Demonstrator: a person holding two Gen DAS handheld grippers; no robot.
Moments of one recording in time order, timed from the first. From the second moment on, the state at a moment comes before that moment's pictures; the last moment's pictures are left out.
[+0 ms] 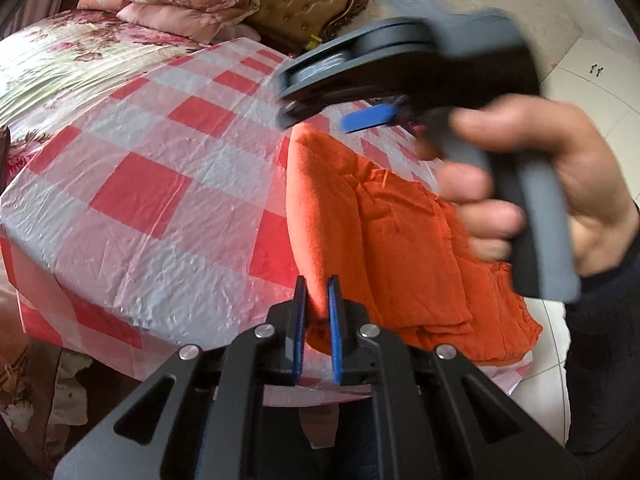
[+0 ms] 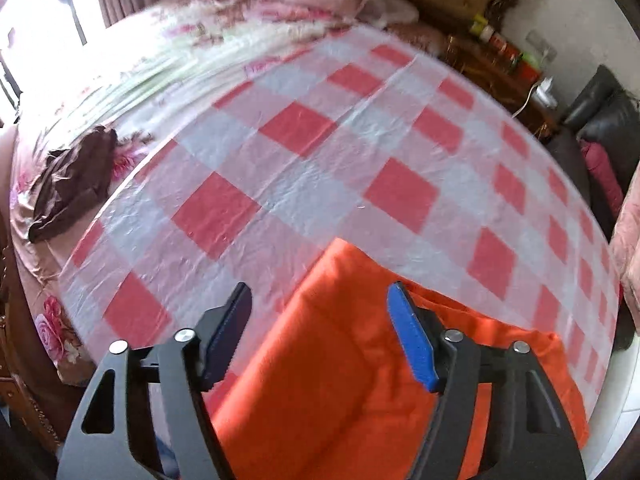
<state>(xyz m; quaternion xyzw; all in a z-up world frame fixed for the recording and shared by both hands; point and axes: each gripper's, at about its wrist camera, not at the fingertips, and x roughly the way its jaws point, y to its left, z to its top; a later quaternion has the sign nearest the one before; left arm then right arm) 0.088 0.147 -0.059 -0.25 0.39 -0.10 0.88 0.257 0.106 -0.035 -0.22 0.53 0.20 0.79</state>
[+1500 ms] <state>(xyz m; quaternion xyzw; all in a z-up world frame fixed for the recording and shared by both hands) 0.026 -0.332 -0.066 0.28 0.16 -0.21 0.92 0.255 -0.422 -0.049 0.24 0.47 0.21 0.82</state>
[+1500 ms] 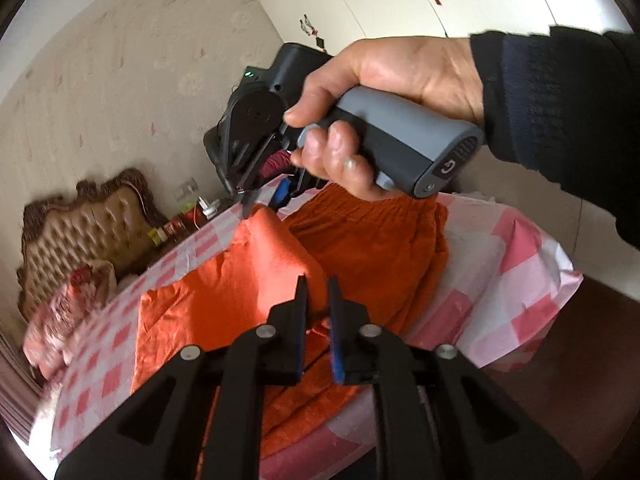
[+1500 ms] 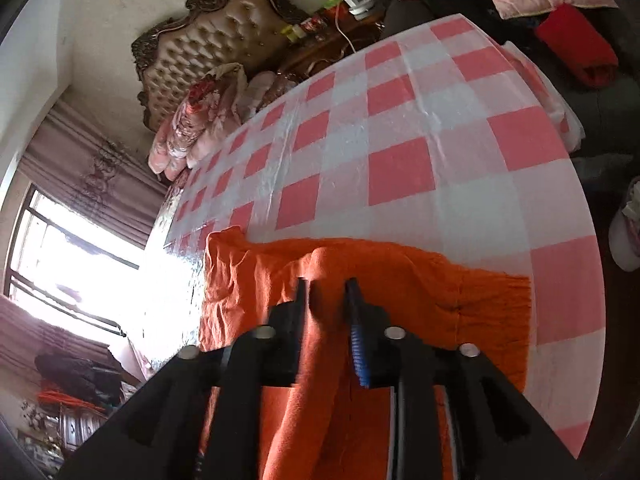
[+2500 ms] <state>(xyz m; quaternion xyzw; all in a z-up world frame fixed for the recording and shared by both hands) 0.003 -0.386 -0.054 0.39 0.02 -0.13 0.91 0.222 -0.449 0.000 0.18 0.45 0.20 0.85</state>
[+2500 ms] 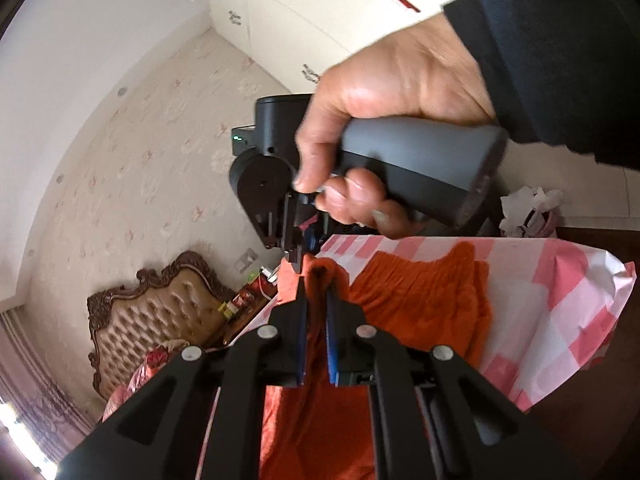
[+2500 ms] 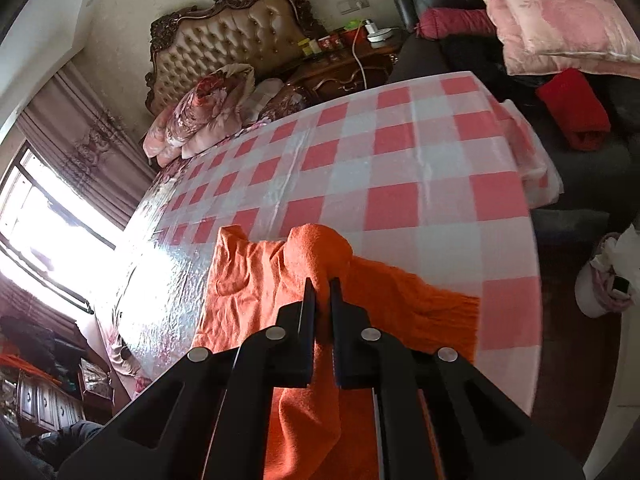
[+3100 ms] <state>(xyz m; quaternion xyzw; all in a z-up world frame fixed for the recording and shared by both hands) -0.019 -0.403 -0.066 0.36 0.08 -0.27 0.89 0.197 -0.508 -0.034 0.14 0.43 0.09 0.89</state>
